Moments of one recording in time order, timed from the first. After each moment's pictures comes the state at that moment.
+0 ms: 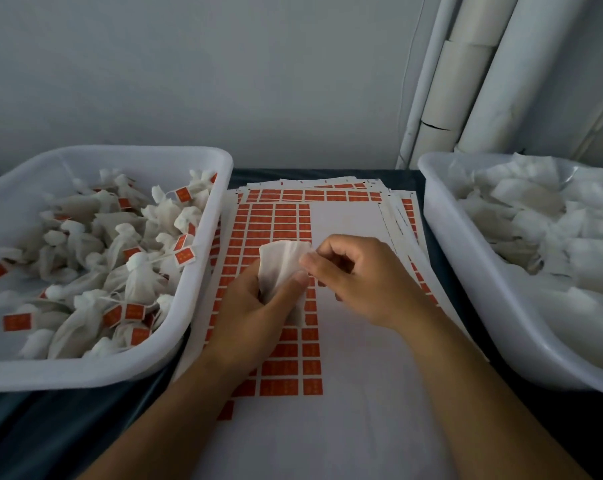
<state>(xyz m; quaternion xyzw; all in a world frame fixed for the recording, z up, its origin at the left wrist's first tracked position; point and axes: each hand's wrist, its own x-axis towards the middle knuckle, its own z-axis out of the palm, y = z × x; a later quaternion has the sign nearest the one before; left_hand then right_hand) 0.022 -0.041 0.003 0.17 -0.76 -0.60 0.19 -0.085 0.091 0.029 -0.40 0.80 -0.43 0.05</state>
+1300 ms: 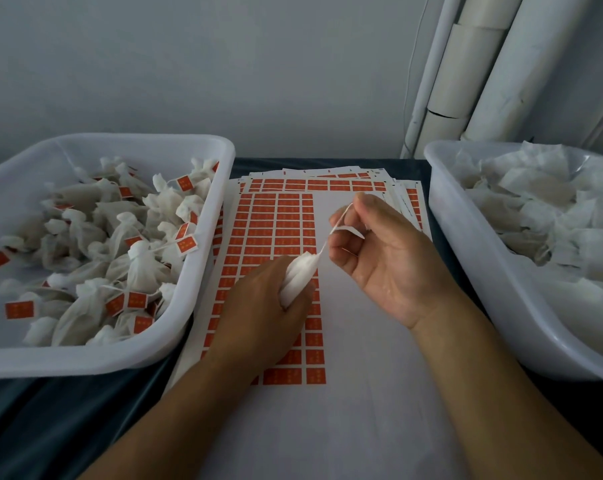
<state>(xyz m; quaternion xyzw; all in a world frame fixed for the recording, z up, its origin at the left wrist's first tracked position) 0.017 -0.047 -0.025 0.19 -0.91 -0.34 0.17 -0.081 0.098 0.046 -0.22 0.48 -0.79 0.30</state>
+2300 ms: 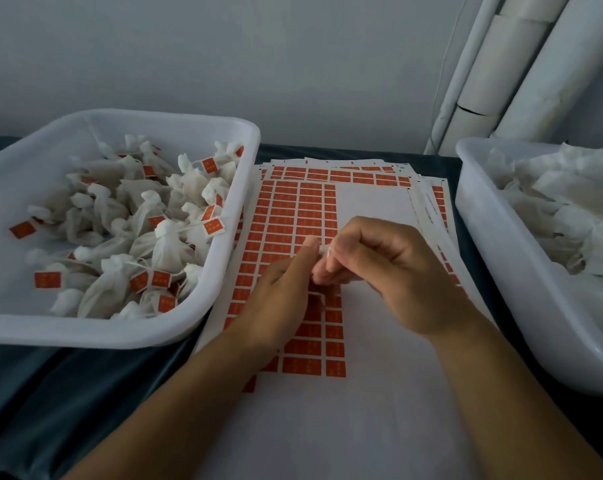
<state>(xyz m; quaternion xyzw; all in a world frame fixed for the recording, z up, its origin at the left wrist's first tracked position) 0.027 -0.049 0.000 0.13 -0.77 -0.62 0.08 -0.063 0.092 0.039 -0.47 0.63 -0.59 0.19</state>
